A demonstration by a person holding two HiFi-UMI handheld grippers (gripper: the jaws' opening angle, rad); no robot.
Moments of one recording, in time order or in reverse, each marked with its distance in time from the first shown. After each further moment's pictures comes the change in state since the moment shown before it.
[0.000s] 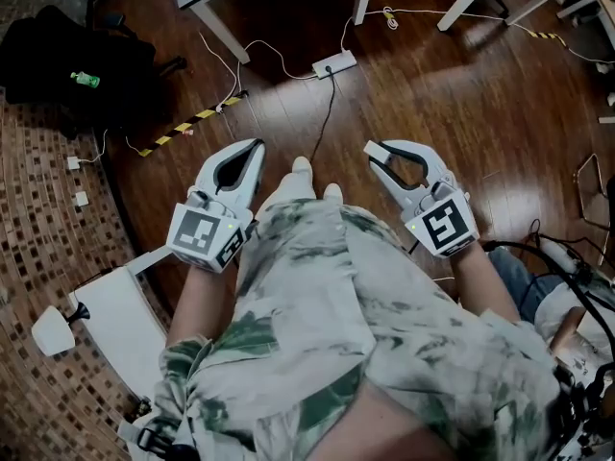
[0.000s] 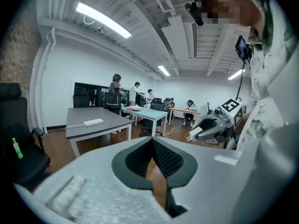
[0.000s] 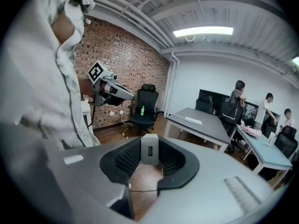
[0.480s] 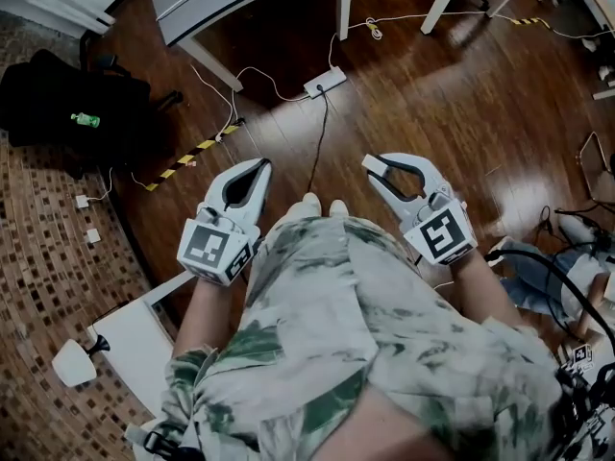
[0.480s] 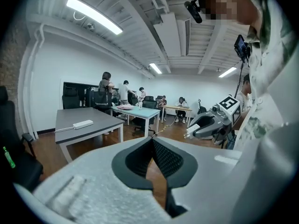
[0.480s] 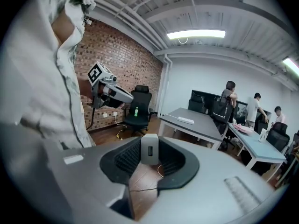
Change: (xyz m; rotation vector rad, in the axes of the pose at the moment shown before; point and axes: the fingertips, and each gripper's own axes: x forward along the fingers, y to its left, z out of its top) left arm 0.015 -0.013 0.006 0.046 0.024 -0.093; right arm -0.012 -0.003 0.002 -0.001 -0.025 -0.070
